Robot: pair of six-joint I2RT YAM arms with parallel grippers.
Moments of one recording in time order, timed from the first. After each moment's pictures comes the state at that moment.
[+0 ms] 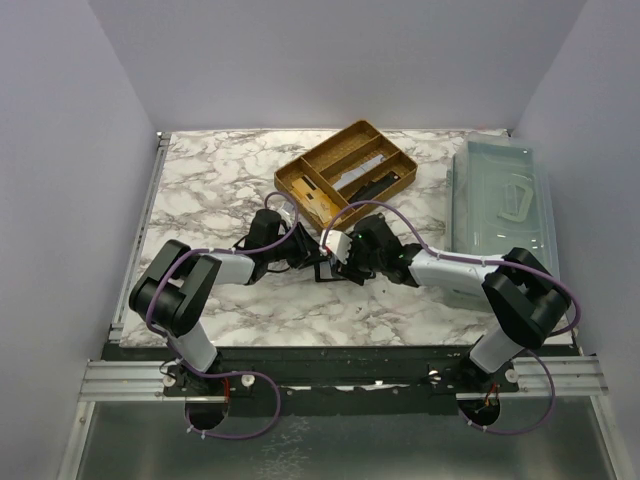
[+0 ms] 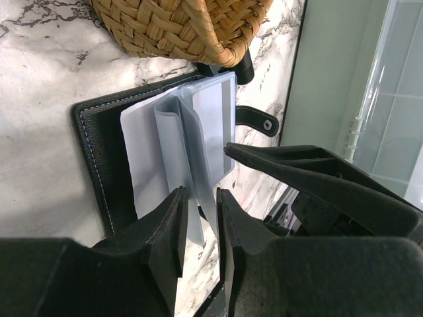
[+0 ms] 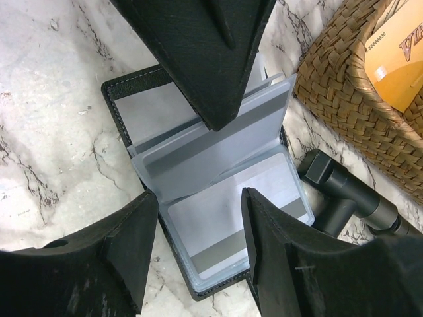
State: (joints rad) left arm -0.46 1.67 0.63 0.49 0.53 -1.02; right arm 0.77 1.61 0.82 0.02 -0.18 -0.57
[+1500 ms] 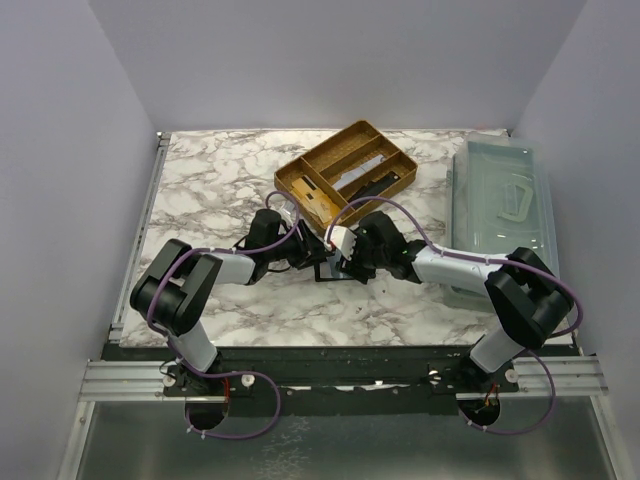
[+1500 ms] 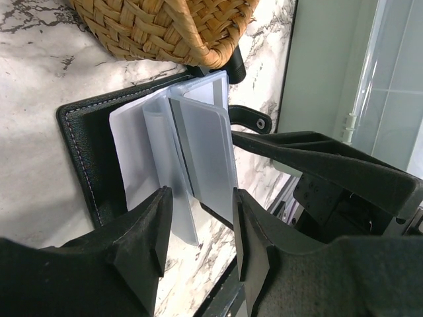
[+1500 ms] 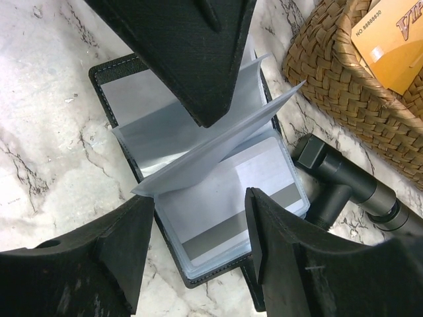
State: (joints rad) left arm -0.46 1.68 0.63 0.52 0.55 -1.02; right arm 0.73 1.60 0.83 -0.01 -0.20 -0.57
